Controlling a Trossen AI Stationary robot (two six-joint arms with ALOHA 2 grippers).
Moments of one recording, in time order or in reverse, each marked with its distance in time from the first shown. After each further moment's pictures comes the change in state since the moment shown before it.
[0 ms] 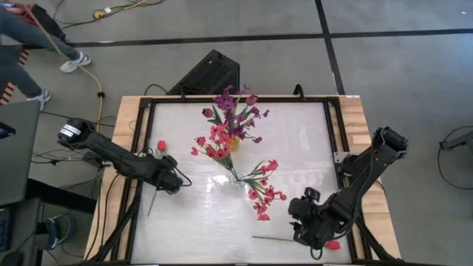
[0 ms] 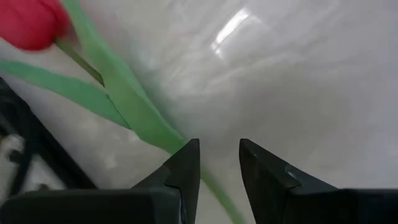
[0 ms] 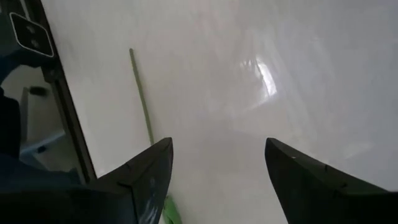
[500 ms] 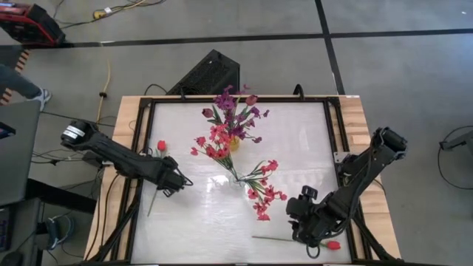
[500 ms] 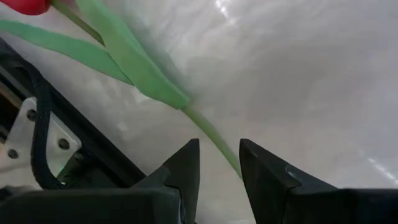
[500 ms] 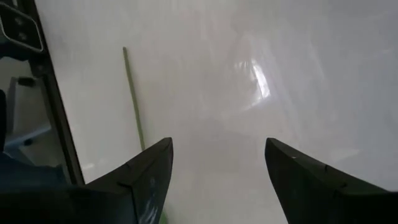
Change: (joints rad) left arm 0.030 0.060 0.109 -0.177 0.149 0.055; right arm -0.033 0.009 0.000 -0.003 -0.001 -0.084
